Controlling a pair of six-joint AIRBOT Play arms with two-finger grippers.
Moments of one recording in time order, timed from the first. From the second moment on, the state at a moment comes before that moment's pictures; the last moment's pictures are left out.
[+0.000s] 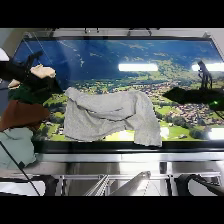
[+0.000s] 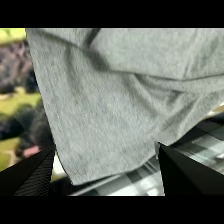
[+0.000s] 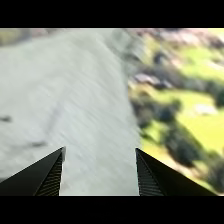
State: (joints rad) left arm 0.18 -1.59 1.49 1.08 -1.61 -1.29; right arm -0.29 -1.21 0.86 -0.71 1.08 0.94
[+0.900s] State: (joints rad) left arm 0.06 -1.37 0.78 1.10 -1.13 -1.30; right arm -0.23 -1.45 0.71 -0.67 1.01 0.94
